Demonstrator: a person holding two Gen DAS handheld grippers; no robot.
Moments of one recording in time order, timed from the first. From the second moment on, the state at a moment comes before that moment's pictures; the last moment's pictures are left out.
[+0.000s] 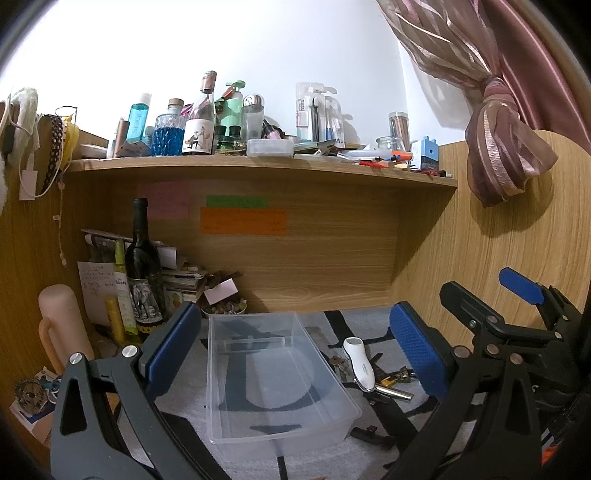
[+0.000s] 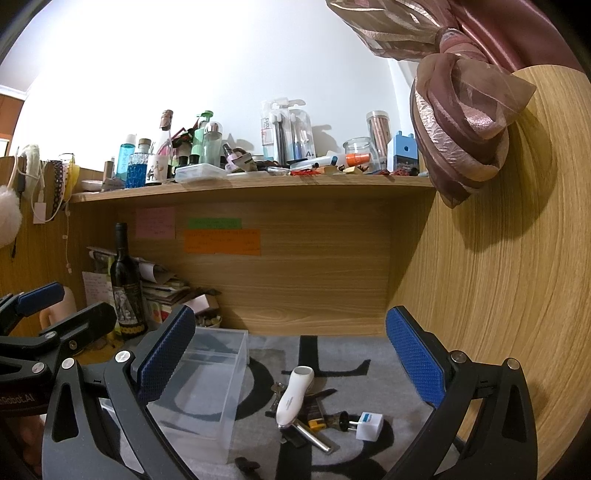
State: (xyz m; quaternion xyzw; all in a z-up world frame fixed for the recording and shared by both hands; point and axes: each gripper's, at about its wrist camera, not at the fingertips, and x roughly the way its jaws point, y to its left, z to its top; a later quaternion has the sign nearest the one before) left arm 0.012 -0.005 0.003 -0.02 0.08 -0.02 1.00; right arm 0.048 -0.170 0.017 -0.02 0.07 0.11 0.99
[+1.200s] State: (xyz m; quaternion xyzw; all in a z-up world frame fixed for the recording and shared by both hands) left arm 0.177 0.116 -0.101 -0.10 0.42 -0.03 0.90; right arm 0.175 -0.217 -0.074 -0.04 0.37 0.06 0.93
